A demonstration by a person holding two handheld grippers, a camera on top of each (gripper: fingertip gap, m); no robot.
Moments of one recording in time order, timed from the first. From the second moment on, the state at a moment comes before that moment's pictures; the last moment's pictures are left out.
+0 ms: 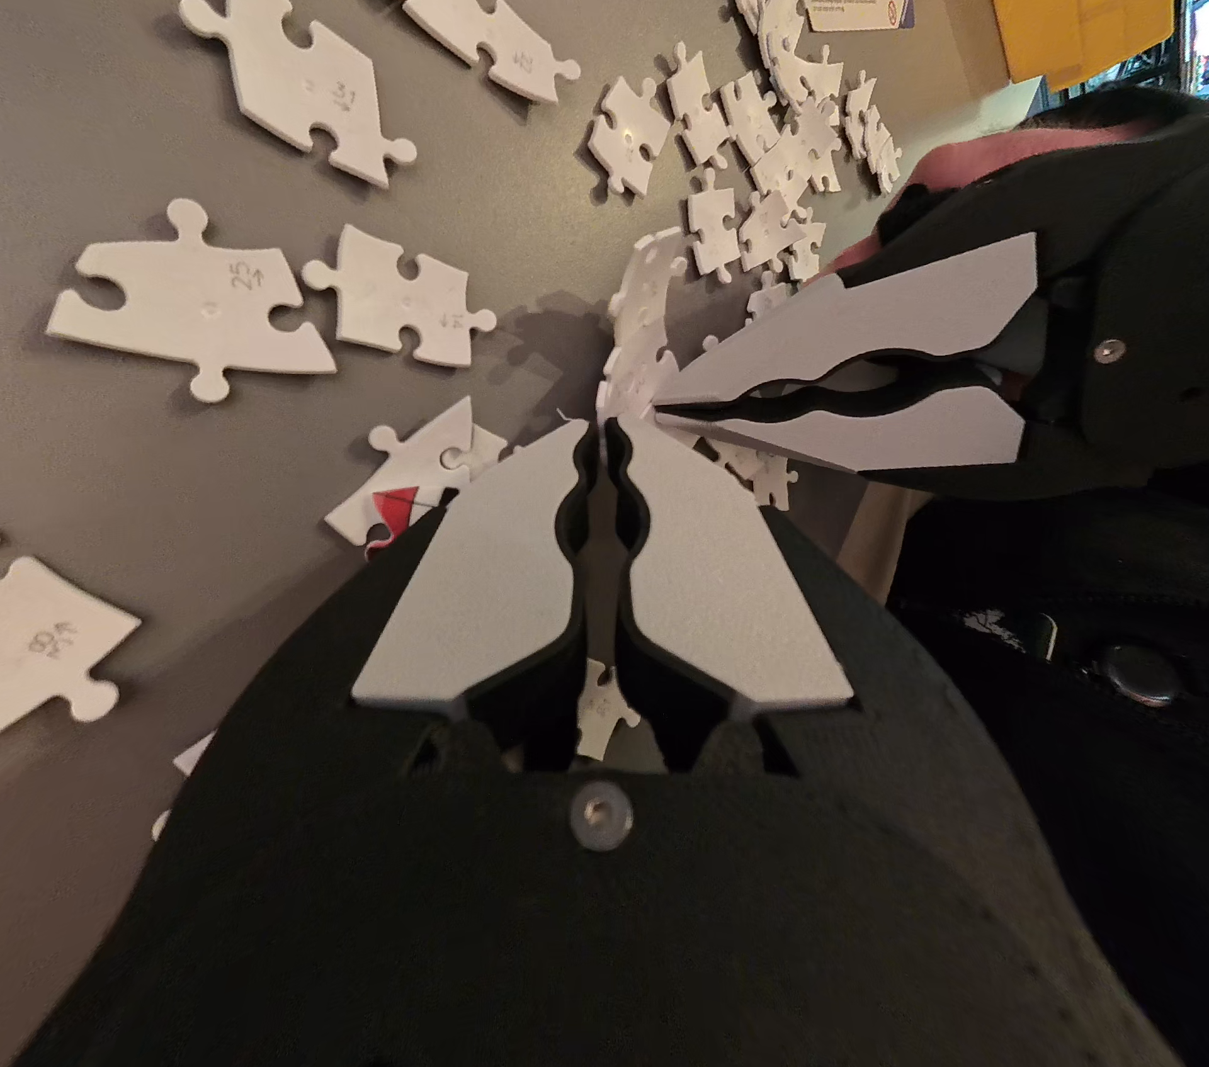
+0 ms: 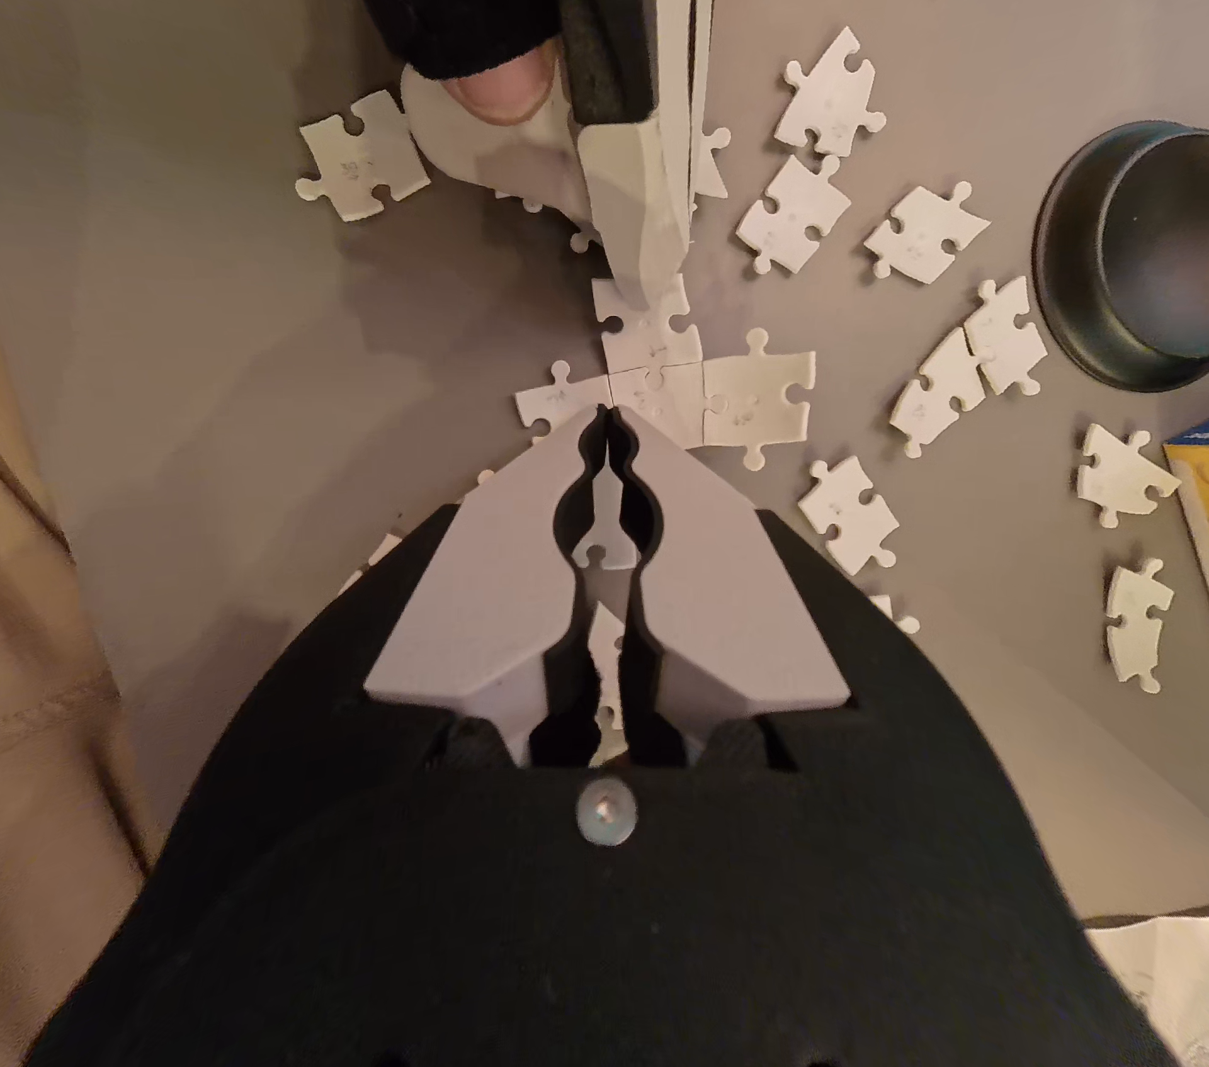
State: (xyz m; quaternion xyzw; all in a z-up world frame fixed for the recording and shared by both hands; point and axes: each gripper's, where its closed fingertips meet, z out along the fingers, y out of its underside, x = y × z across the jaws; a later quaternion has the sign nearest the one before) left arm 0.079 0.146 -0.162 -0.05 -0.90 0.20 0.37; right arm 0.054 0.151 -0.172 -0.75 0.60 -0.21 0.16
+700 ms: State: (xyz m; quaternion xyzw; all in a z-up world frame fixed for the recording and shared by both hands) left arm 0.080 0.144 -0.159 -0.06 -0.90 0.21 0.37; right arm 0.054 0.151 -0.172 -0.78 0.58 -0.22 0.13
